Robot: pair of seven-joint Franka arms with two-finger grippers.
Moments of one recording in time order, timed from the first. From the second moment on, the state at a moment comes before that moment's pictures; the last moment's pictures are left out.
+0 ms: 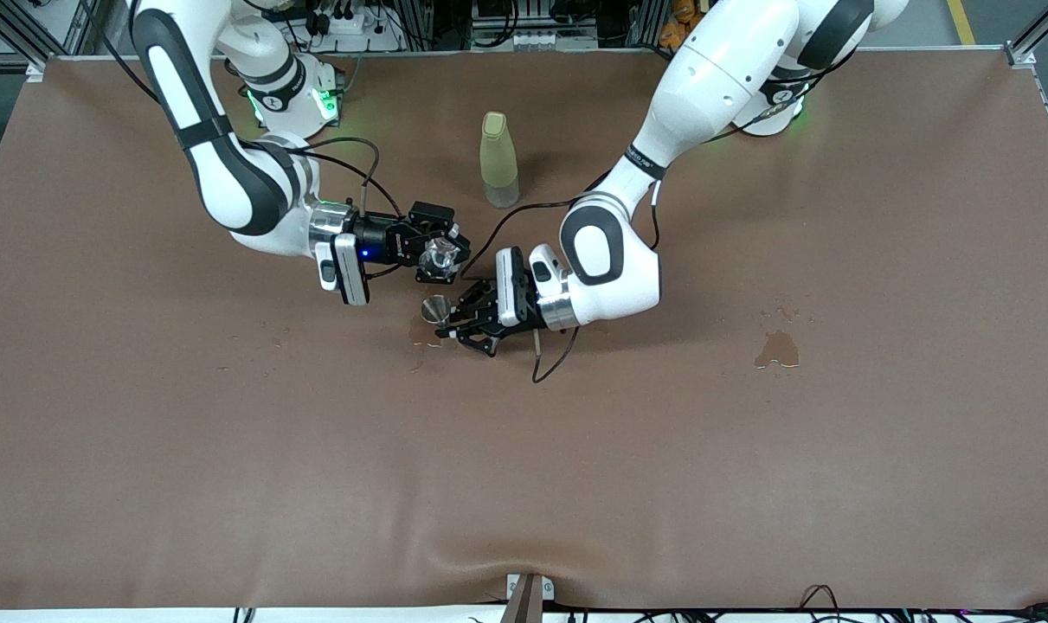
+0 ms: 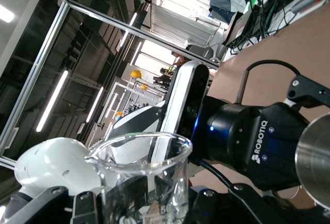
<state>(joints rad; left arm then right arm) -0.65 0.81 -0.13 -1.43 -1.80 2.47 2.35 0.42 0.19 0.01 -2.26 2.04 1.93 -1.39</state>
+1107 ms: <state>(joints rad) -0.65 0.81 -0.13 -1.45 -1.80 2.47 2.36 0.41 0.18 0.00 -2.26 2.04 1.93 -1.26</state>
